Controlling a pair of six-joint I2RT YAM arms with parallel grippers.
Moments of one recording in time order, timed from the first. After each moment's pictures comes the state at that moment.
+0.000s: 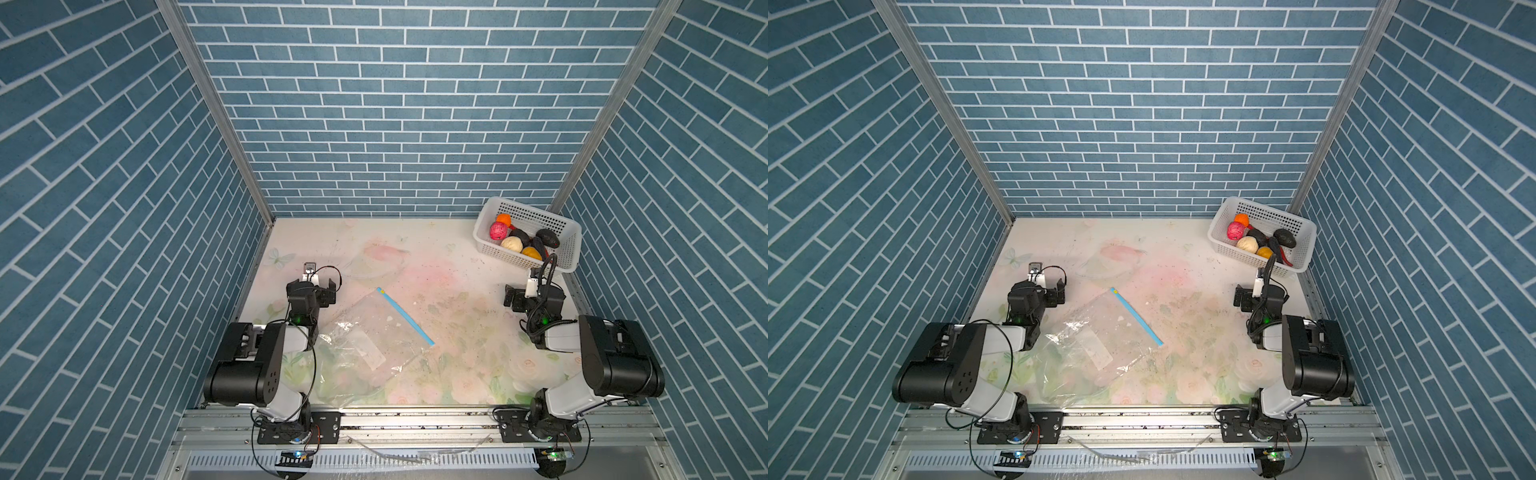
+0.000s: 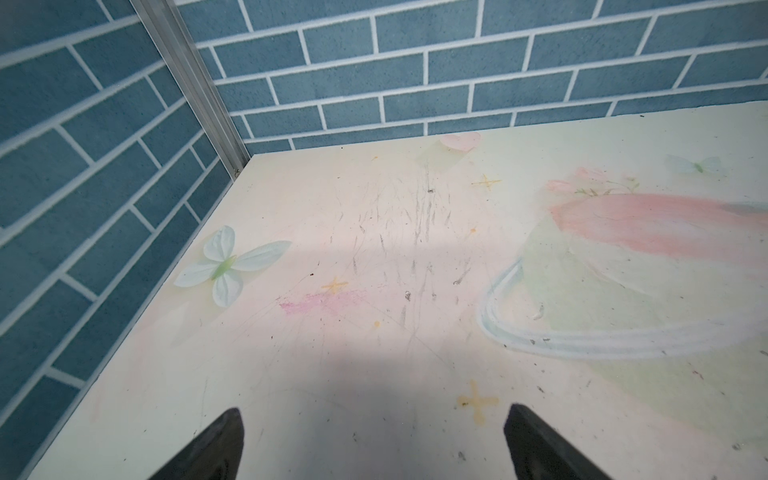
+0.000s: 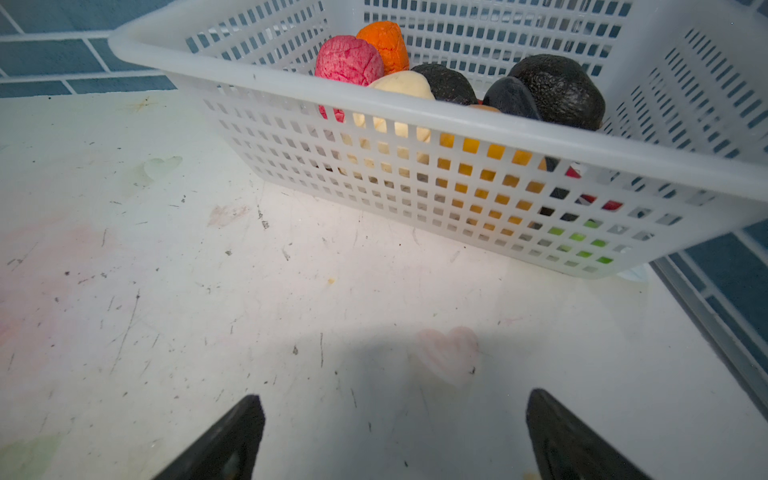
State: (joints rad) left arm -0.04 1.53 0.39 0.77 -0.16 0.06; right arm -0.06 1.56 0.37 0.74 -0.06 -0.02
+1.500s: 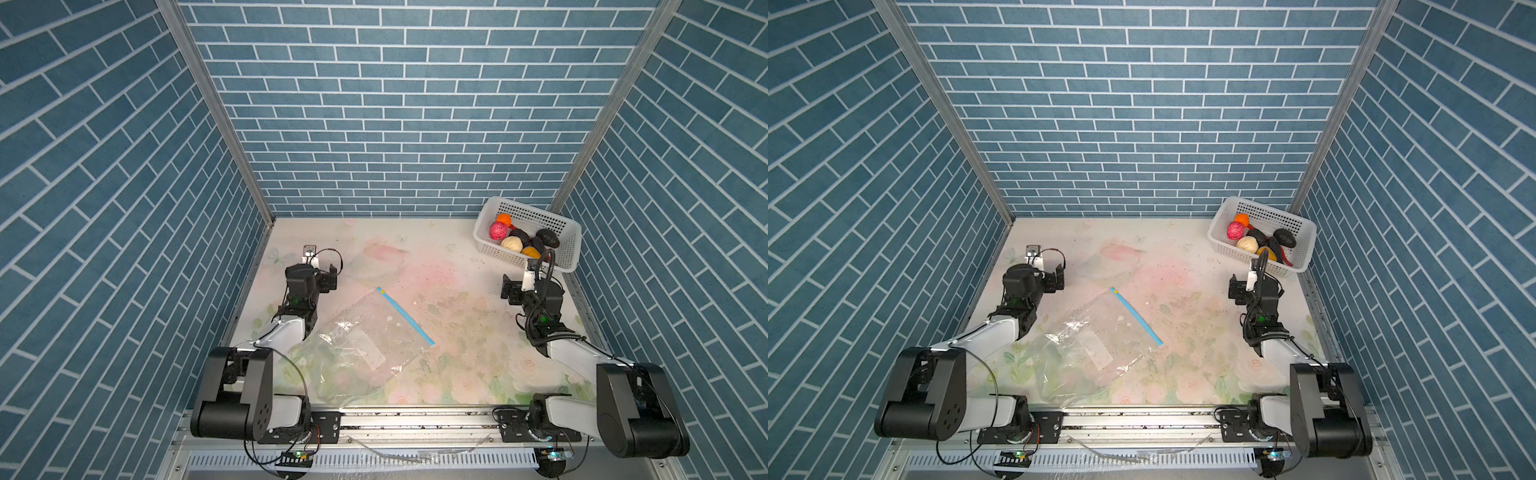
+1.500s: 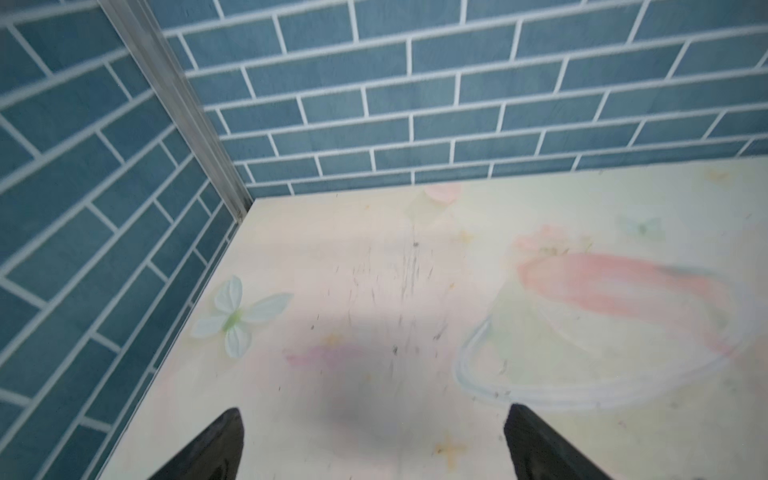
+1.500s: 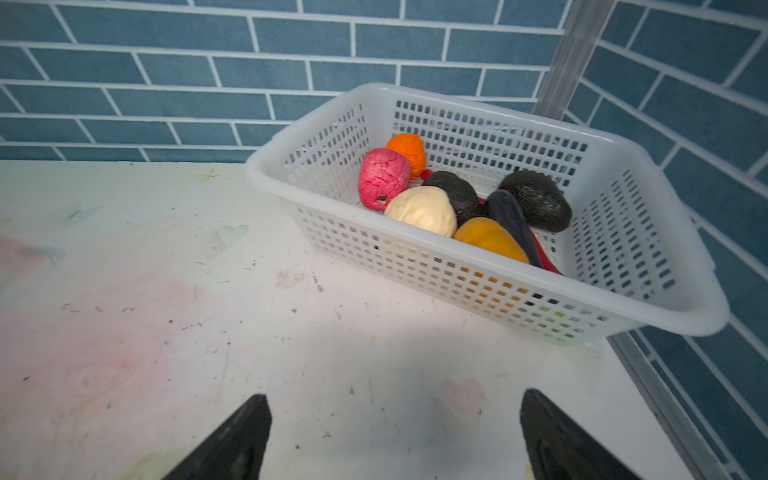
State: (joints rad) left arm -0.10 1.33 0.62 0.36 -0.18 0.03; right arm 0.15 1.23 0.44 0.45 0.12 -0.04
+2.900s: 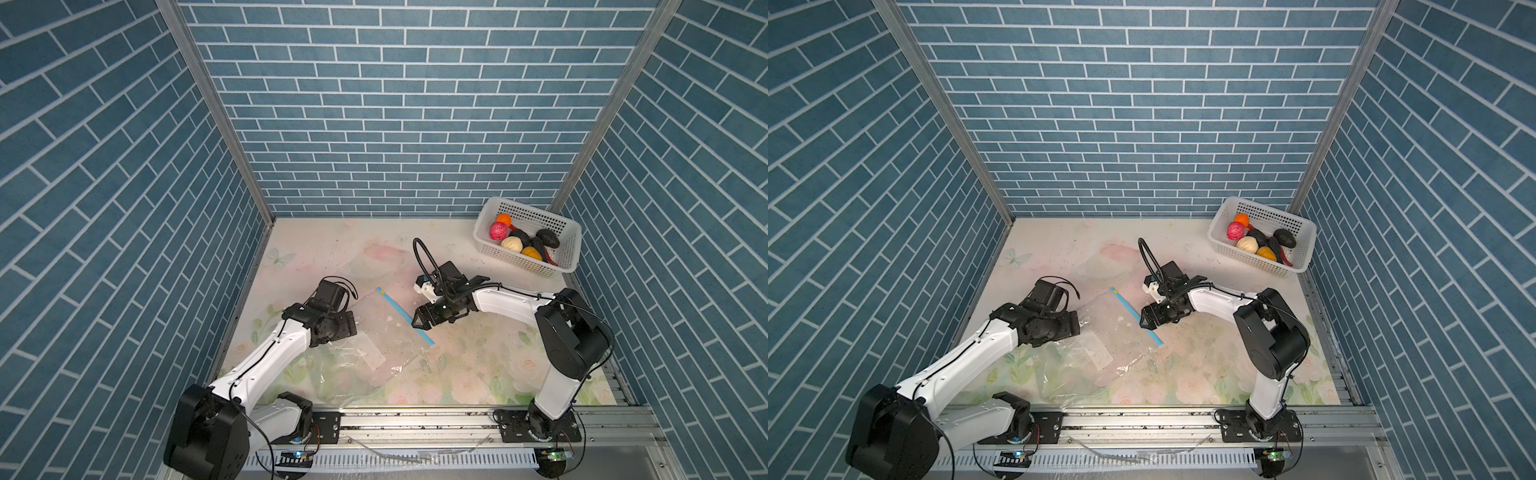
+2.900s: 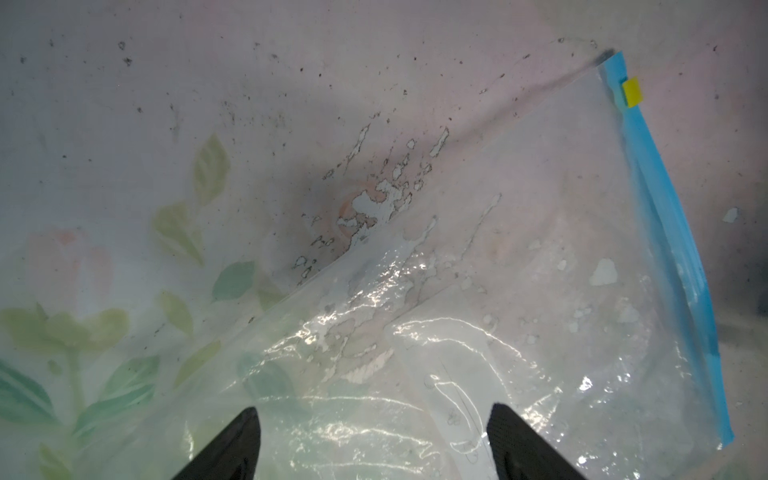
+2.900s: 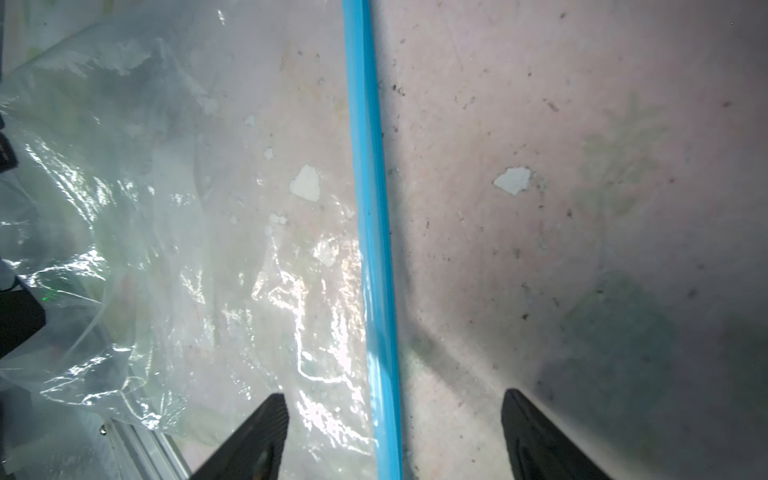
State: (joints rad) left arm -0.37 1.15 0.72 -0.76 -0.04 -0.61; right arm 0.71 1.78 1.09 -0.46 -0.44 0.16
